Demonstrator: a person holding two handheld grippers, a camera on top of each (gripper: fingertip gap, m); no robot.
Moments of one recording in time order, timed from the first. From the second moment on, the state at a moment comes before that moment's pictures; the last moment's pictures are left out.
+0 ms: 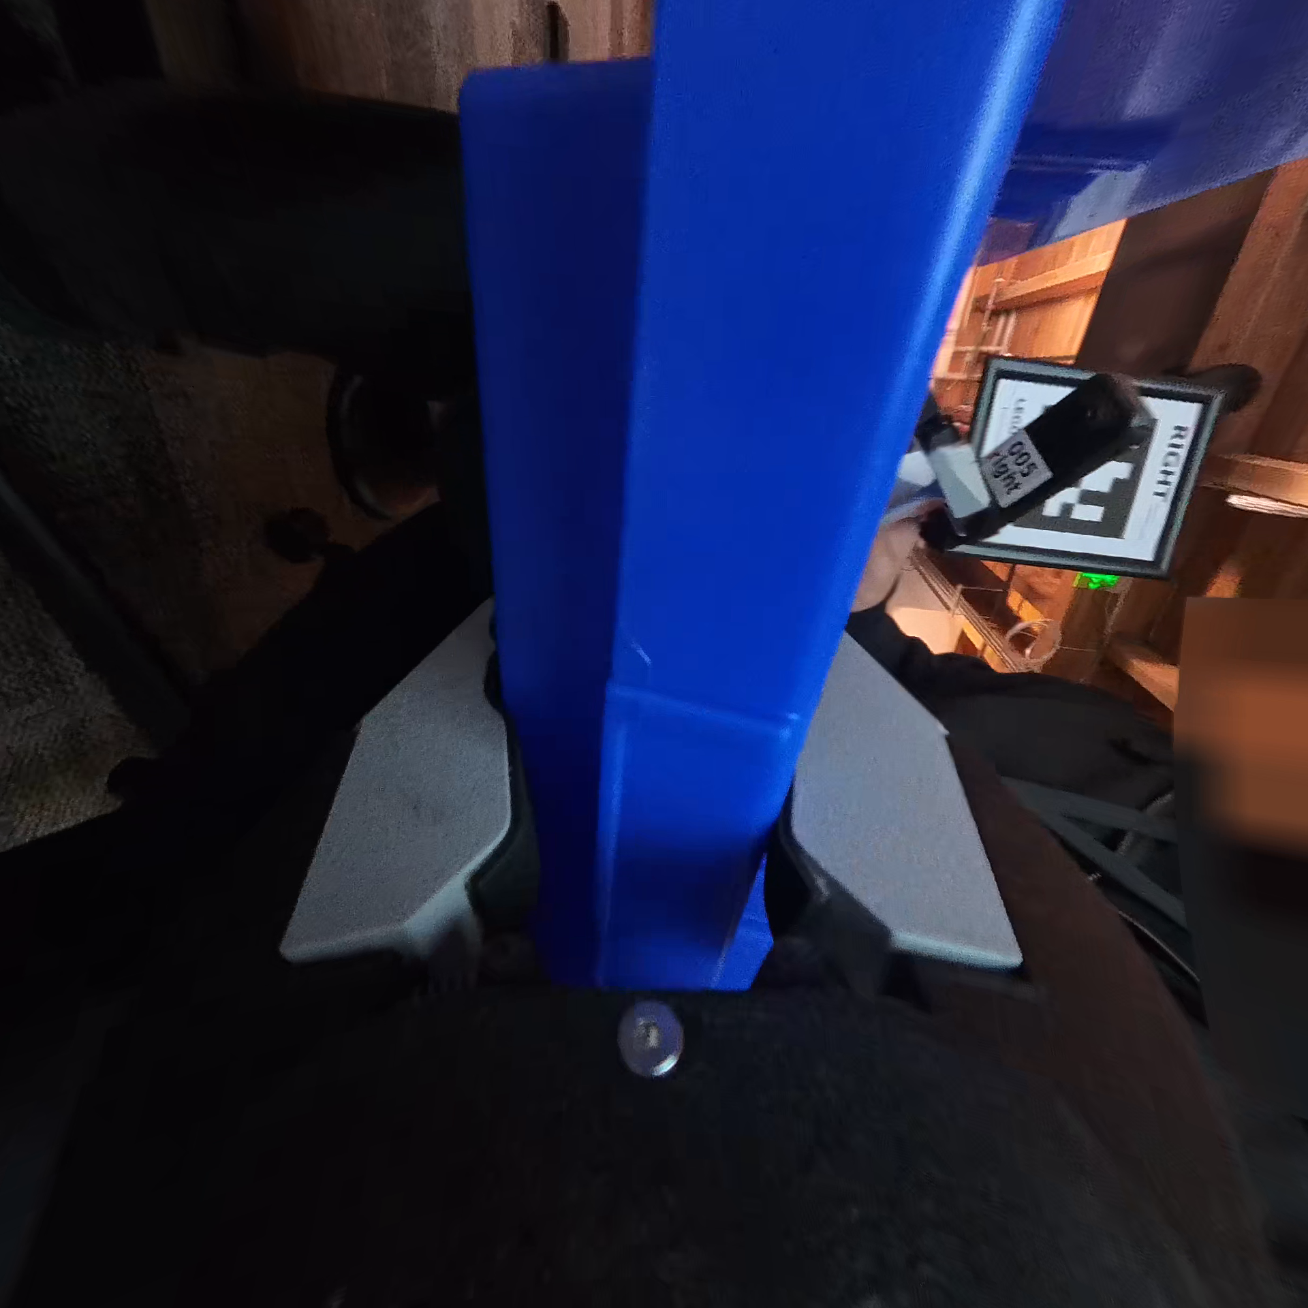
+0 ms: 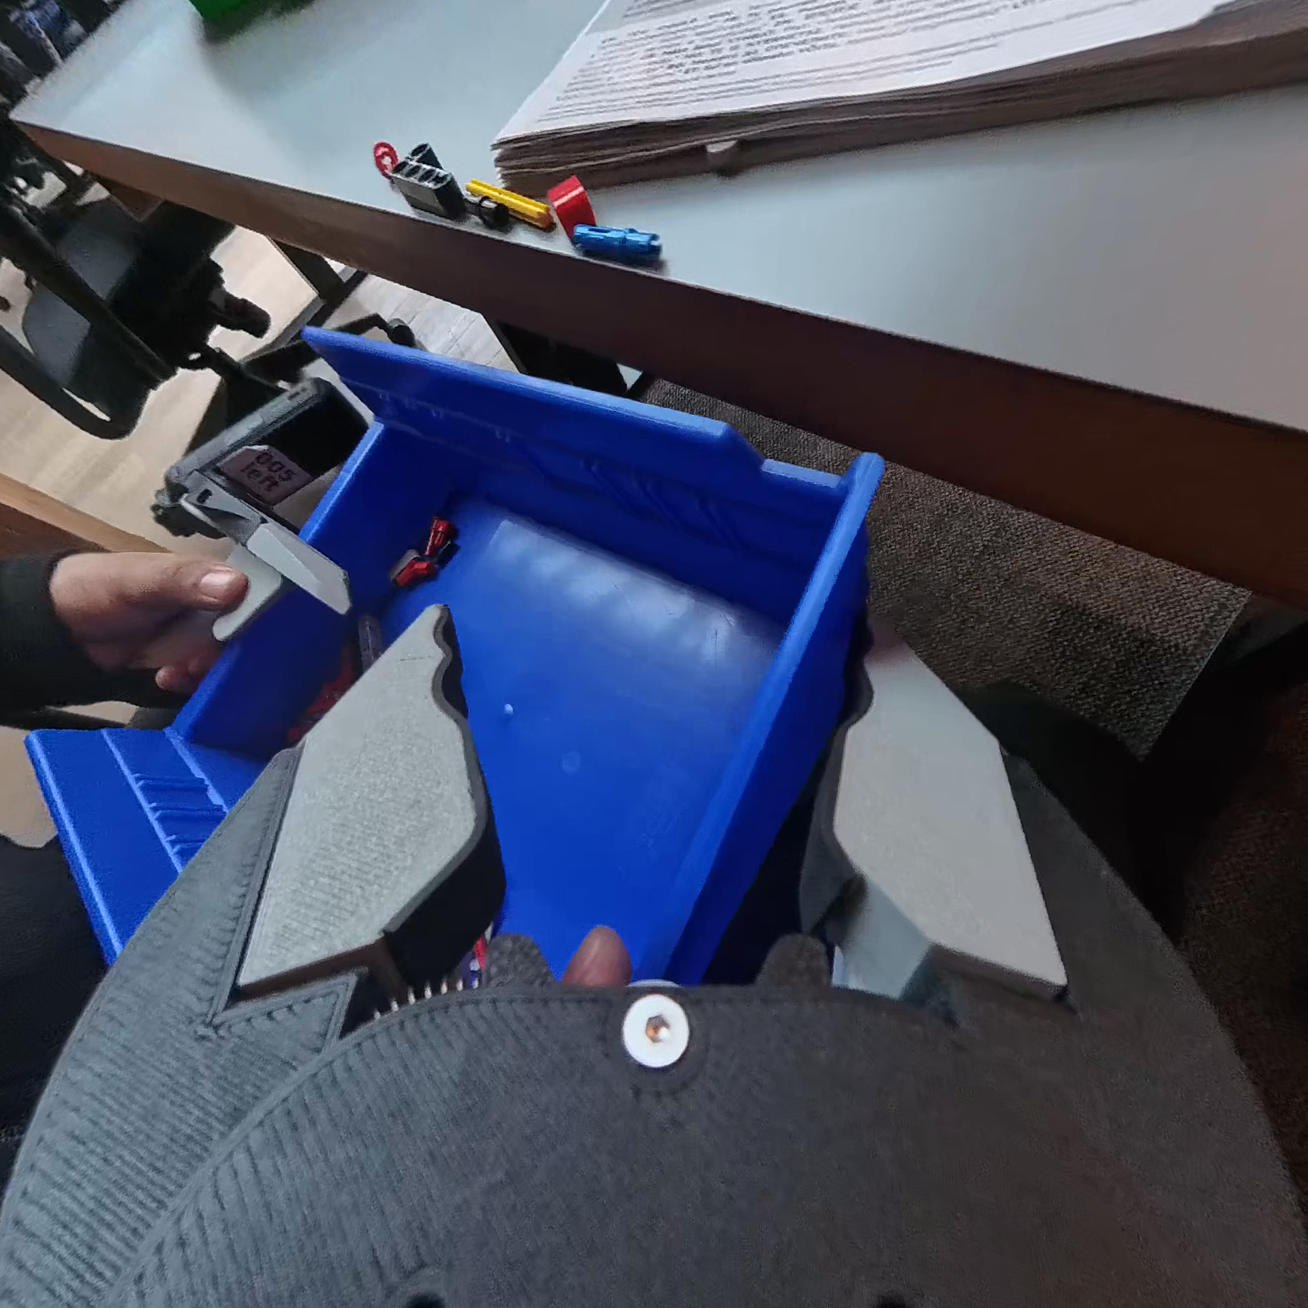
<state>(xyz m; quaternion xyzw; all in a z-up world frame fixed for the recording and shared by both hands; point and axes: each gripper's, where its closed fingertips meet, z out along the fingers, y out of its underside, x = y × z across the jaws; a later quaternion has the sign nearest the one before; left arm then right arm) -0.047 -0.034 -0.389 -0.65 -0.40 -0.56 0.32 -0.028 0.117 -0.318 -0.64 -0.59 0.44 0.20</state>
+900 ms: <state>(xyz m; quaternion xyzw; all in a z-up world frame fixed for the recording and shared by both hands) -0.079 -0.046 -0.374 -0.68 -0.38 -0.51 0.35 -0.026 0.156 -0.239 -0.51 -0.73 0.42 0.20</state>
